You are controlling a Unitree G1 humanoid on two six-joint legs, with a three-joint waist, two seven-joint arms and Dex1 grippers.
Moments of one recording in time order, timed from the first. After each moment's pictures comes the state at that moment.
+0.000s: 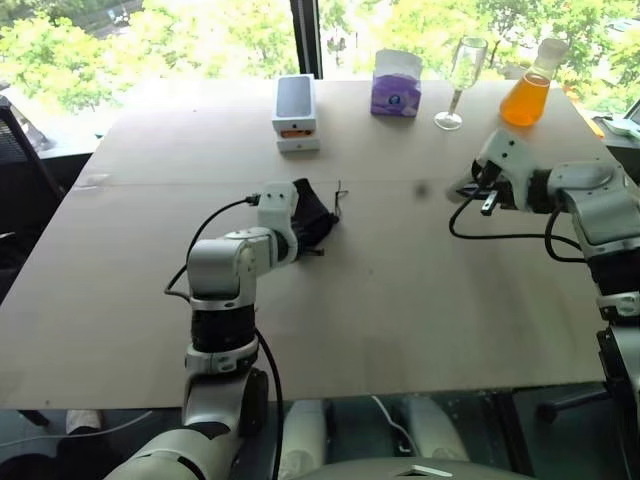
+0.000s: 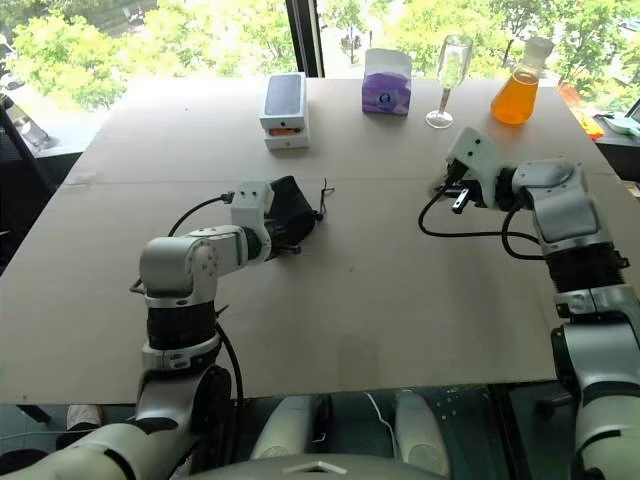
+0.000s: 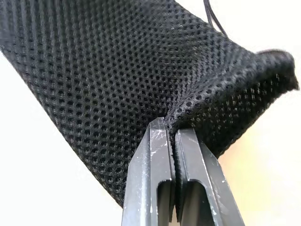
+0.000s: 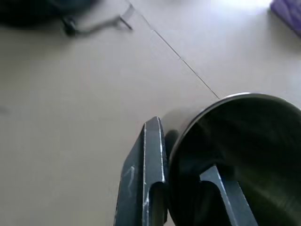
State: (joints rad) left arm -0.70 0.14 0.27 -0.11 -0.15 1.47 -0.25; right arm -0.64 -0.59 0.02 -0.08 0.20 0.73 0.97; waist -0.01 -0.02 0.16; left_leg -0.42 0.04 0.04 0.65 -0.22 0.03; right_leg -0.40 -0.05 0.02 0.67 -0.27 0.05
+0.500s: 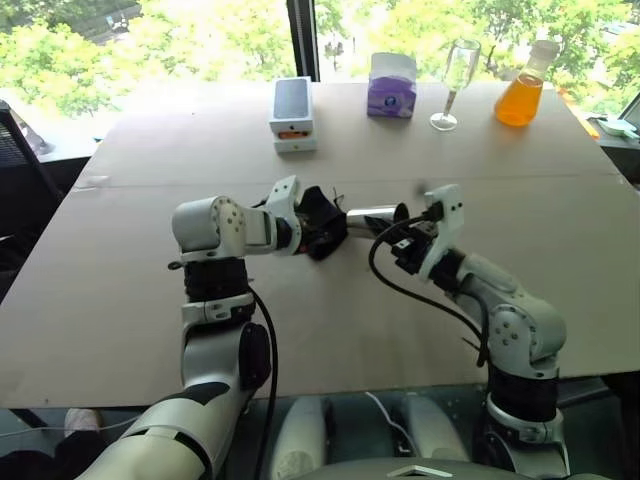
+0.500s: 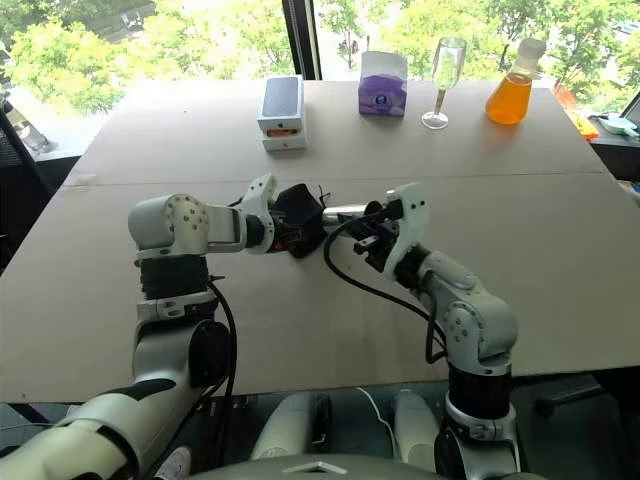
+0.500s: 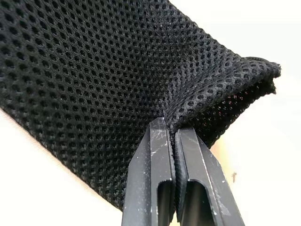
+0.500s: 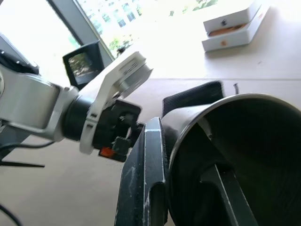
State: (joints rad) left arm -0.91 0.21 0.28 0.21 -0.31 1.61 -0.36; right arm -0.34 0.08 0.00 -0.38 0.43 0.88 0.44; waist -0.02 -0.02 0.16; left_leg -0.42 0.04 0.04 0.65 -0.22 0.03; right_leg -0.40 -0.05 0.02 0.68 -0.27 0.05
